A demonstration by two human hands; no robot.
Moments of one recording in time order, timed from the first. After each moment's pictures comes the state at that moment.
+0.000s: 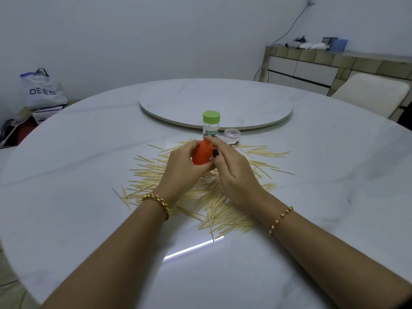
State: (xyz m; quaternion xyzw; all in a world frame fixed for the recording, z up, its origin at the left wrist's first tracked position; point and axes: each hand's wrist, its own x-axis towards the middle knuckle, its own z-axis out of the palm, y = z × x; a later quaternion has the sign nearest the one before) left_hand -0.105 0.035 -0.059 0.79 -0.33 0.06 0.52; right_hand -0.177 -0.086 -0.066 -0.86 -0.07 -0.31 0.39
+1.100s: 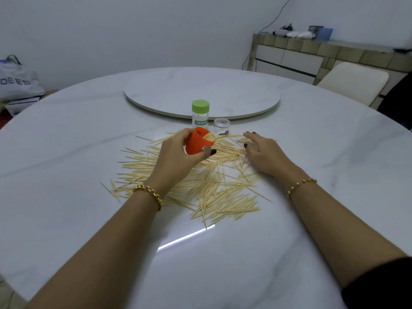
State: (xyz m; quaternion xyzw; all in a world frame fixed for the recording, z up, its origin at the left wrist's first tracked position) left_hand -0.103 0.034 -0.060 0.79 -0.34 0.04 0.51; right_hand -0.180 -0.193 -0.074 -0.94 0.18 -0.15 0.24
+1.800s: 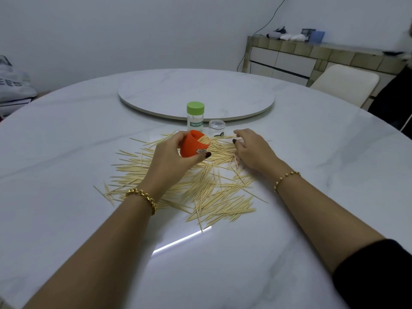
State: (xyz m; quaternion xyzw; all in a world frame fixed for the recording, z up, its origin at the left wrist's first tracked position) left_hand -0.104 0.035 -0.058 0.79 -0.34 0.04 0.50; right_hand -0.153 -0.194 -0.076 -0.96 0.17 -0.17 0.17
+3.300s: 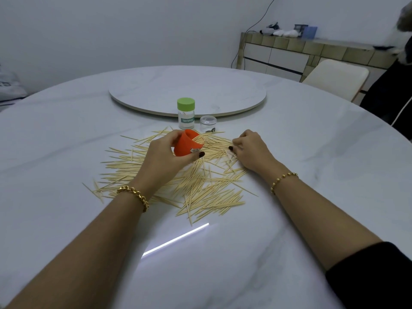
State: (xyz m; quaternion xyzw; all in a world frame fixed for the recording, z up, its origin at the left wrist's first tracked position) left_hand -0.114 0.032 -0.059 0.80 -0.36 0.04 0.48; right_hand -0.173 -0.201 -0.086 -0.95 0.18 -0.19 0.15
